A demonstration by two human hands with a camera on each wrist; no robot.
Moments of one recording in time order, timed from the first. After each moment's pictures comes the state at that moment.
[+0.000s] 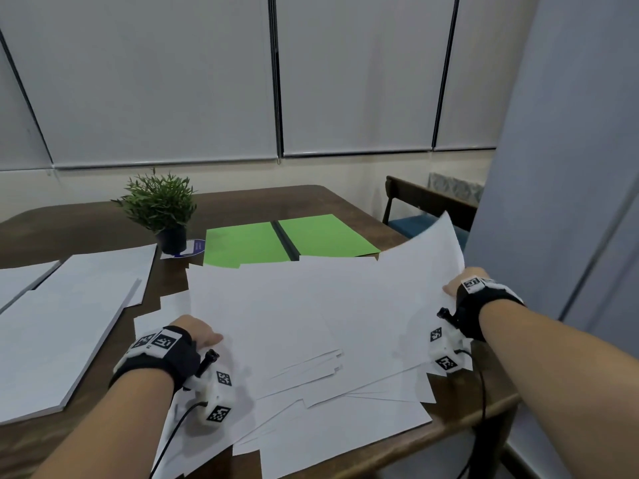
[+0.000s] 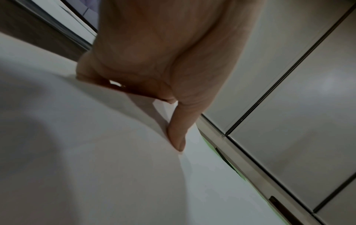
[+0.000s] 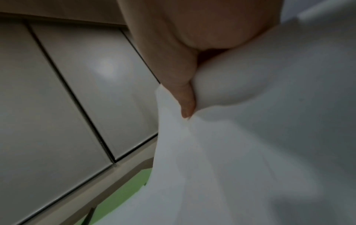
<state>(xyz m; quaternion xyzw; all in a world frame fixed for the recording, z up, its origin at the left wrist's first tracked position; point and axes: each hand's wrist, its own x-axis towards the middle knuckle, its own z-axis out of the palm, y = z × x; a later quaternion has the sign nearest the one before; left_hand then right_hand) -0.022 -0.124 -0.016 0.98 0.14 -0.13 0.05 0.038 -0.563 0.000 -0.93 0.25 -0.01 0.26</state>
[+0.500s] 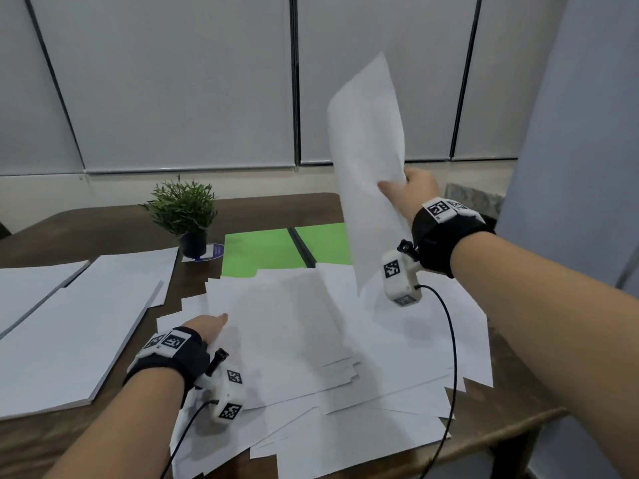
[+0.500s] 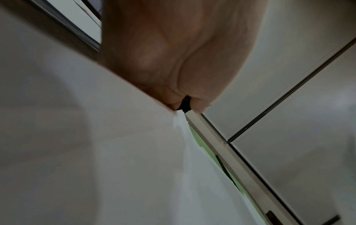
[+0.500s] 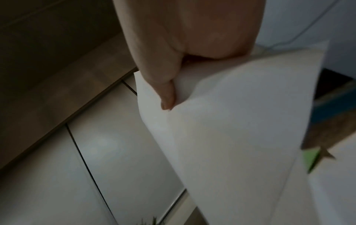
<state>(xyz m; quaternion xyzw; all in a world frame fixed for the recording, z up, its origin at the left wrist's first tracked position) -0.008 -0.104 -0.024 0.94 0.23 -0.14 0.22 0.054 -0.434 0.142 -0.84 -0.02 -0.25 0.48</state>
